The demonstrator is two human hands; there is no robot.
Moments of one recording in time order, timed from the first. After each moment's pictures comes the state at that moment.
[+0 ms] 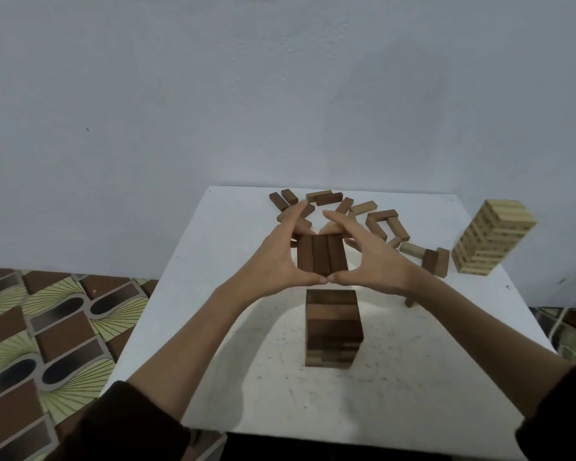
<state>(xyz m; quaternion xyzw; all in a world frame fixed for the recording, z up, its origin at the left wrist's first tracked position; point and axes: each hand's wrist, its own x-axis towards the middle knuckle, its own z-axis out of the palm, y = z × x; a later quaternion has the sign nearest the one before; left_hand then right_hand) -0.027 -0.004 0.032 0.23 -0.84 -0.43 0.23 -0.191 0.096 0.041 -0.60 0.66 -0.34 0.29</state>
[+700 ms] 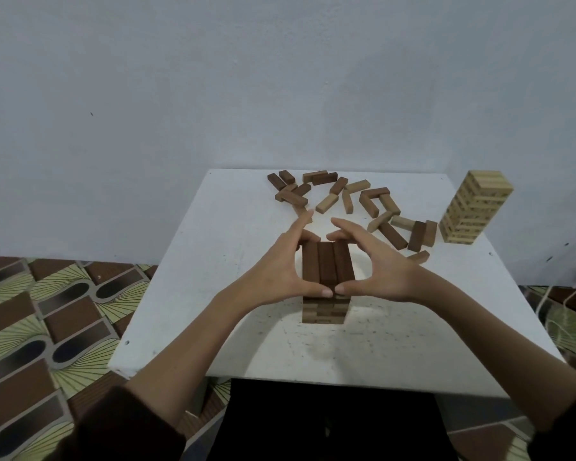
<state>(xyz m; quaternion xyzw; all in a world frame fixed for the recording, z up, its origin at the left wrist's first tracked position) 0.003 0.053 0.015 0.23 -0.85 -0.45 0.16 -0.166 0.164 0.033 -0.60 0.68 -0.29 0.29</state>
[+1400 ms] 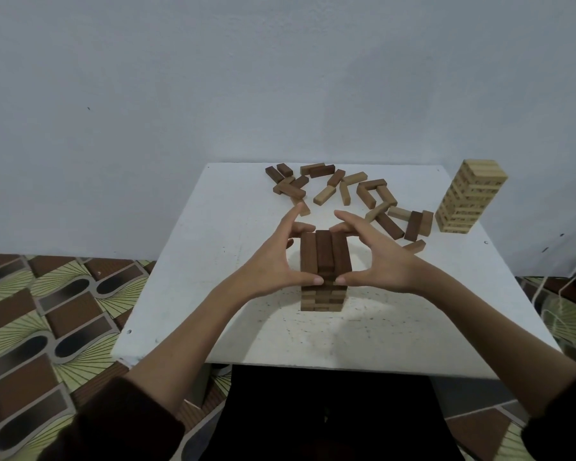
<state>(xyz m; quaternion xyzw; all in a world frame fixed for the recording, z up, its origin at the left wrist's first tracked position) 0.011 0.060 0.015 0.24 -0.83 -0.48 0.17 -0.165 0.172 0.027 -0.60 0.69 -0.30 0.28</state>
